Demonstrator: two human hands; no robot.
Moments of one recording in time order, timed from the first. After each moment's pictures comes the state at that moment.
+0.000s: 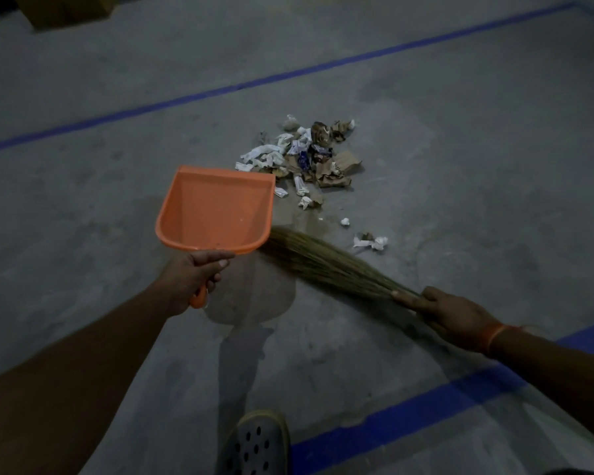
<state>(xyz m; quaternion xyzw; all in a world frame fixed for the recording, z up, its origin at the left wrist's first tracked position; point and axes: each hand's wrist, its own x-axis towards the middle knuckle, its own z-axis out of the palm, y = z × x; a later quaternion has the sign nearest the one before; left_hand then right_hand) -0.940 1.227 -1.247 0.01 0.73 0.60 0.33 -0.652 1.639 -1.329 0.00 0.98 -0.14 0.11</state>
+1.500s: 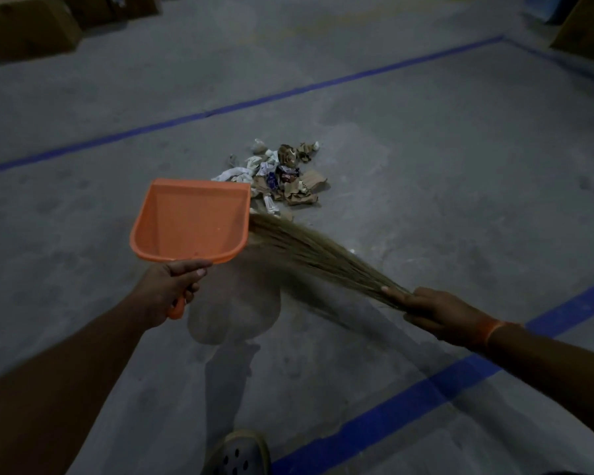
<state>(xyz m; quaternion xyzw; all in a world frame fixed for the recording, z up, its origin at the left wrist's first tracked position) -0.941 1.247 -1.231 0.04 0.72 0.61 0.32 -0.628 1.650 -1.276 0.01 0.97 -0.21 0.07</state>
